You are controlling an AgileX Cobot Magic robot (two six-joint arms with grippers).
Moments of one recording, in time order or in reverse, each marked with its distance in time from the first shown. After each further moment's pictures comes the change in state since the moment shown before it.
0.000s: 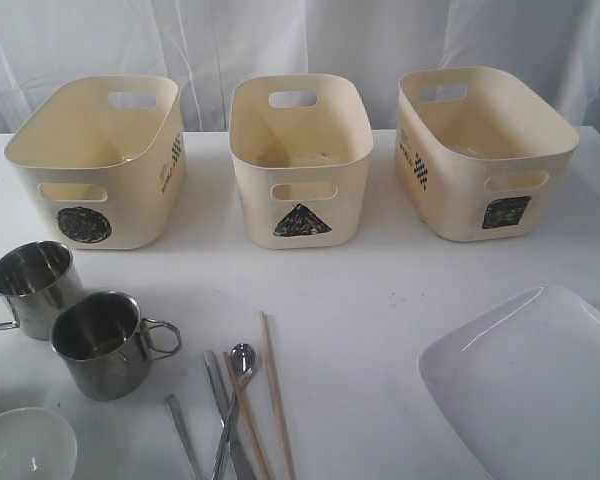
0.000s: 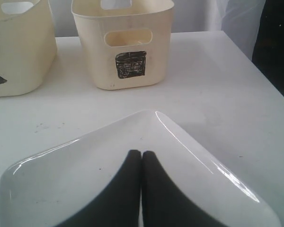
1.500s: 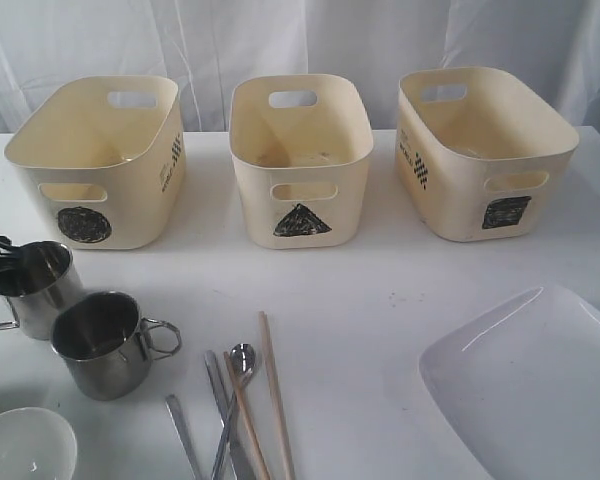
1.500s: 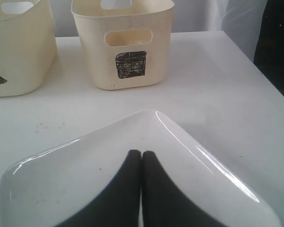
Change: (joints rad) left arm 0.000 0.454 0.000 -0.052 -0.422 -0.005; right arm 0.000 0.000 0.000 0.000 0.000 0.000
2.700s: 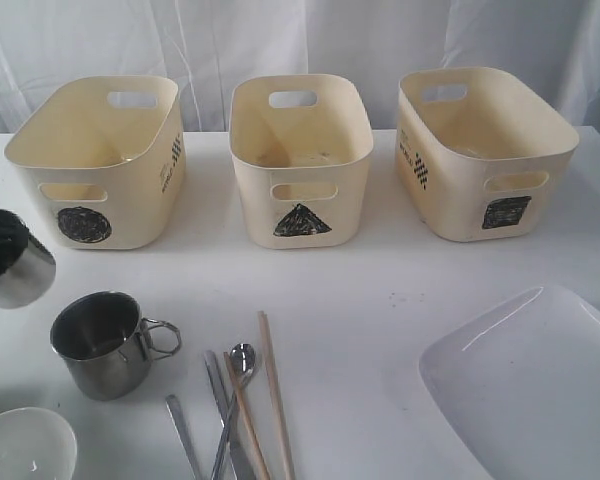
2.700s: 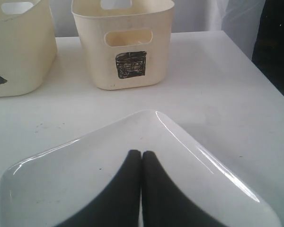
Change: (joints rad) left arm 0.000 -0.081 -0.006 -0.130 0.055 -0.004; right arm 0.000 0.000 0.000 0.000 0.000 0.000
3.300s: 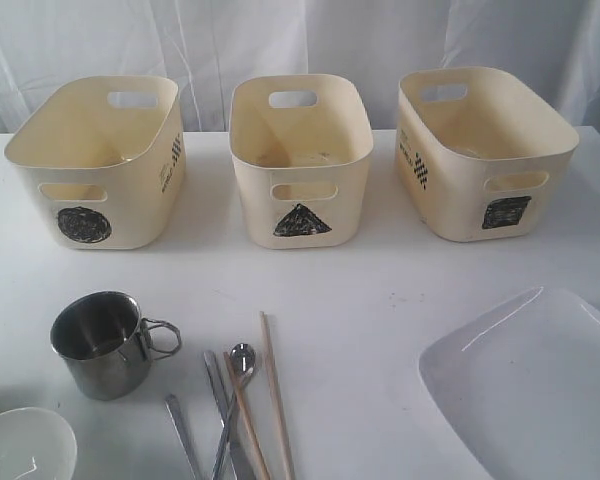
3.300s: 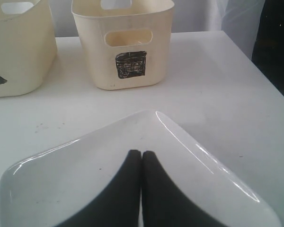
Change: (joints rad) left arm 0.000 -0.461 0.000 -0.011 -0.052 0.000; right arm 0.000 0.000 0.000 0.000 0.000 0.000
